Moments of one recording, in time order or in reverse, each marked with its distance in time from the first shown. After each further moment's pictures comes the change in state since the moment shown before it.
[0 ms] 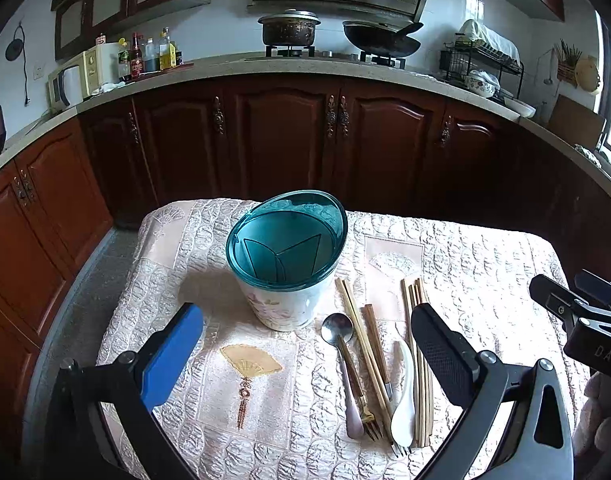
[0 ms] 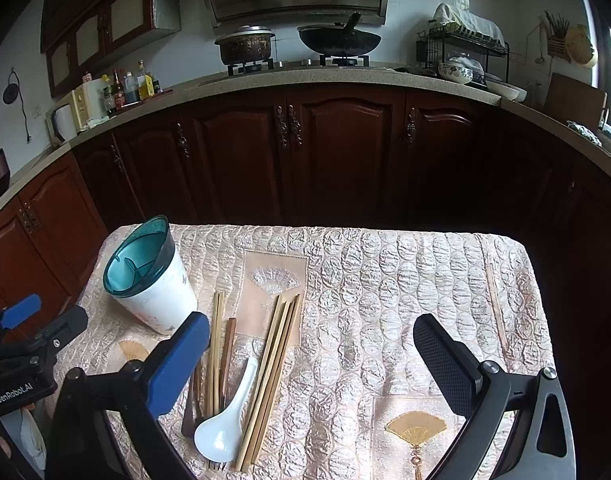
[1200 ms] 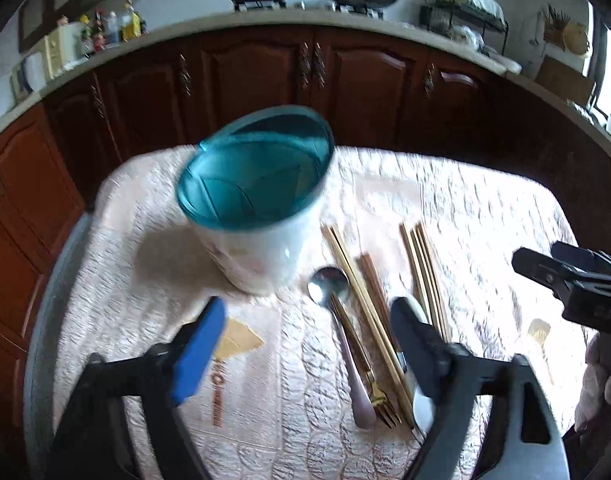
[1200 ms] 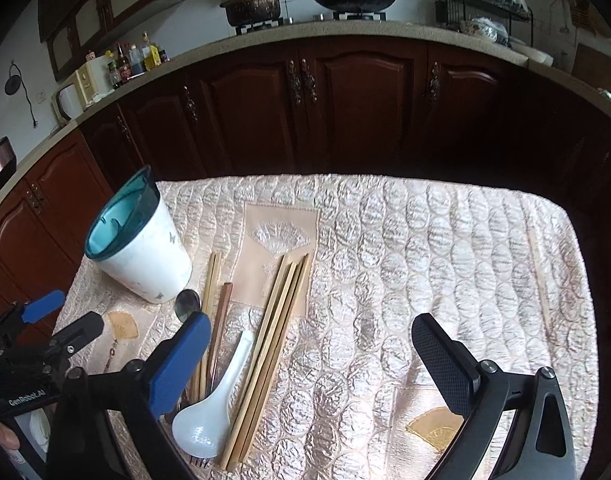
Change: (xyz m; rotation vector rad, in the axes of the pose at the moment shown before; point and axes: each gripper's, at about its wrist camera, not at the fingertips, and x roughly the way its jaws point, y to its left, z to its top) left arm 0.069 -0.006 -0.036 0.068 0.155 -0.086; right arm 0.074 -0.014 -0.030 0.002 0.150 0.099
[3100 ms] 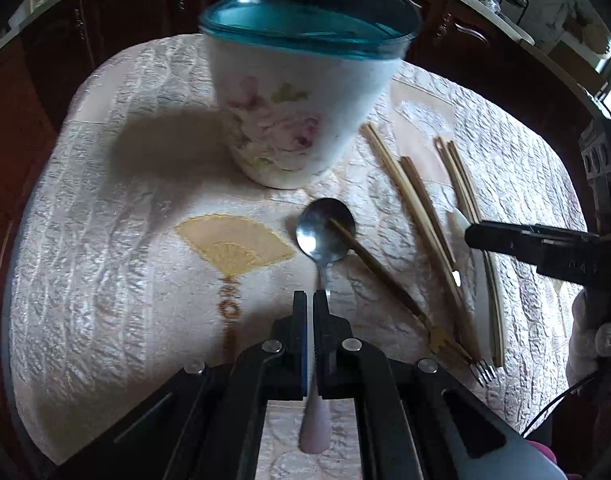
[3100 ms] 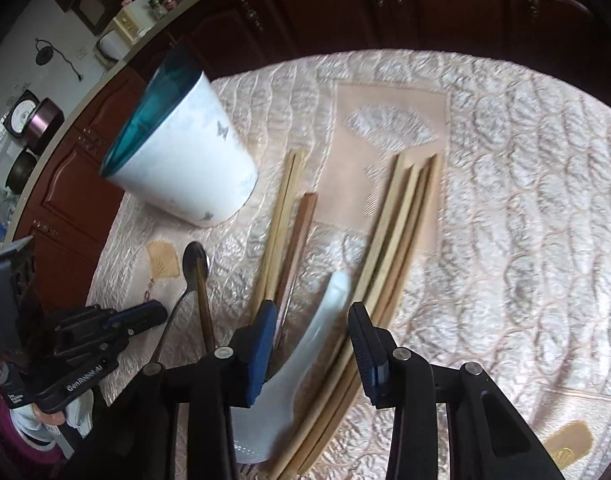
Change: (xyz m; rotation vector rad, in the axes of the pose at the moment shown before) left arm 0.058 0.047 -0.046 -0.071 0.226 -0.089; right arm 0.094 0.040 -0.027 -0.068 0.290 0.349
